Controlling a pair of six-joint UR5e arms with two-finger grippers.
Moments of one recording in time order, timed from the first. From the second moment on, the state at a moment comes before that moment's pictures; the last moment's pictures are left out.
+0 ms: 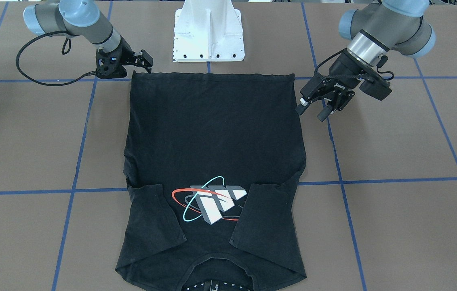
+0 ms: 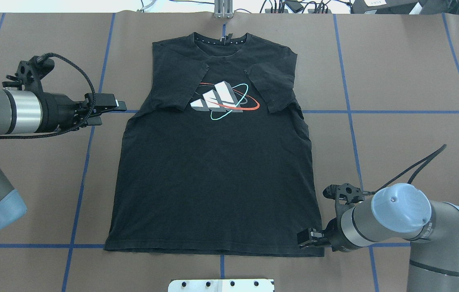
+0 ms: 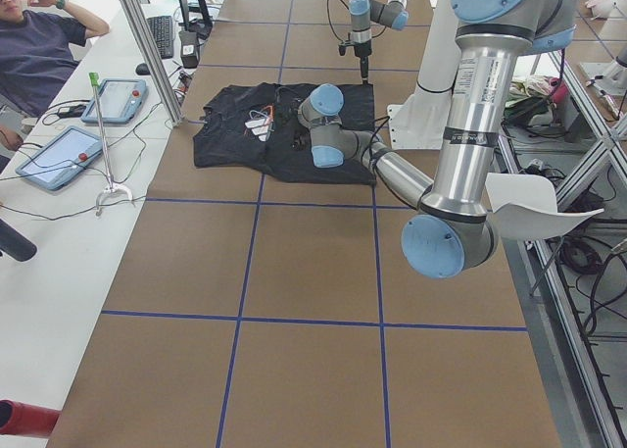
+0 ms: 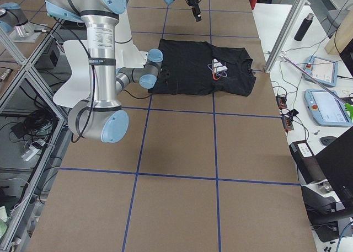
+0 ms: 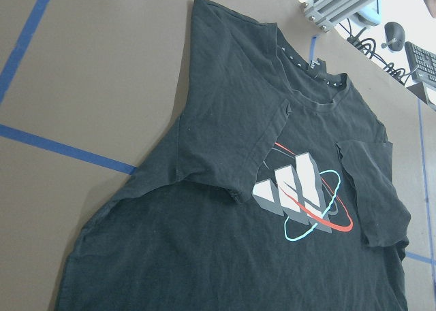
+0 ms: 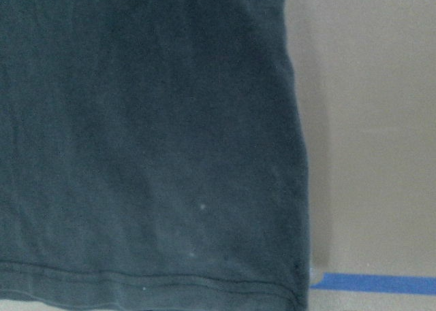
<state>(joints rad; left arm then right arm) -0.75 -1.74 -1.90 -2.44 -1.89 -1.53 0.29 -1.54 2.00 -1.11 1.98 1.48</state>
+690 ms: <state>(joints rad) -0.74 -1.74 -1.90 -2.44 -1.89 -1.52 0.28 -1.54 1.98 -1.12 1.97 1.48</state>
